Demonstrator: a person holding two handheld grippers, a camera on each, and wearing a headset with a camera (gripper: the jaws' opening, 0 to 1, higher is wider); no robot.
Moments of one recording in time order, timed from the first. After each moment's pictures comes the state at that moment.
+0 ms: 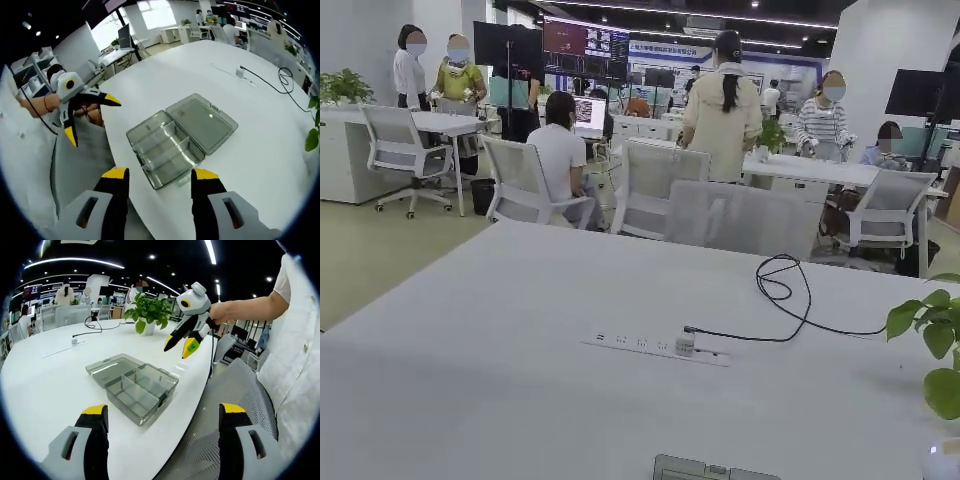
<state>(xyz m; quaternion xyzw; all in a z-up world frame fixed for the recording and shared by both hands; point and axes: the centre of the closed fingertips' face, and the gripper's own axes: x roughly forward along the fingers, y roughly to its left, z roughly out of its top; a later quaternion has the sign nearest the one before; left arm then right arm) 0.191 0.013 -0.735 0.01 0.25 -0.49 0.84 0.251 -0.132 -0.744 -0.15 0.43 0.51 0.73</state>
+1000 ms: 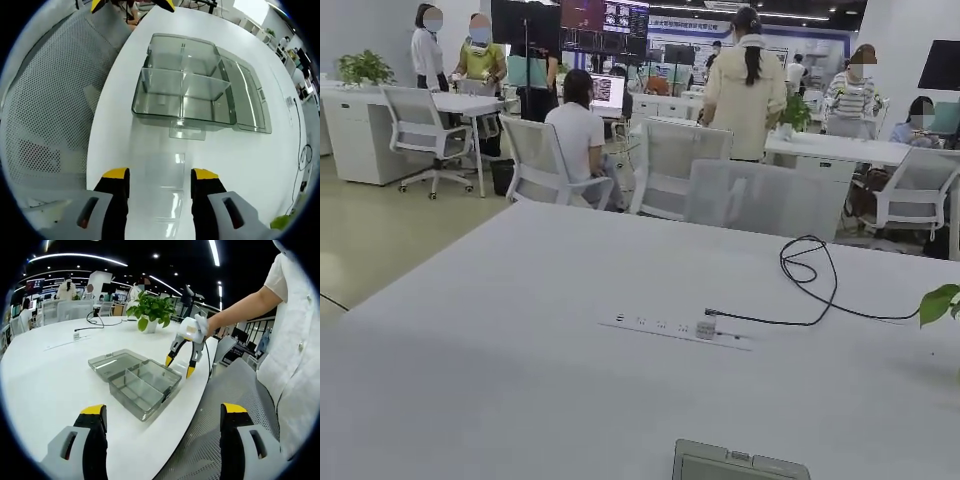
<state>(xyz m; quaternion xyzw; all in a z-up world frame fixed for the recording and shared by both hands) 0.195 0.024 -0.746 -0.01 0.26 -0.49 0.83 0.251 -0.187 -0.850 -0.45 0.40 0.60 0.53</state>
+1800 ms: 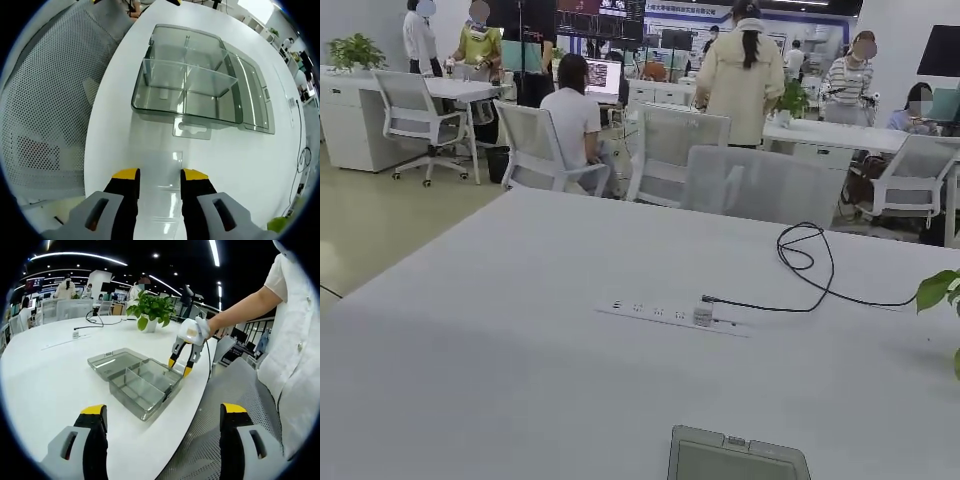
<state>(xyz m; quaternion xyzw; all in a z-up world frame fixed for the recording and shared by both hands) 0.197 0.025 -0.753 -0.01 0.26 -0.49 0.83 0.250 -0.190 -0.857 -0.47 0.40 0.59 0.52</state>
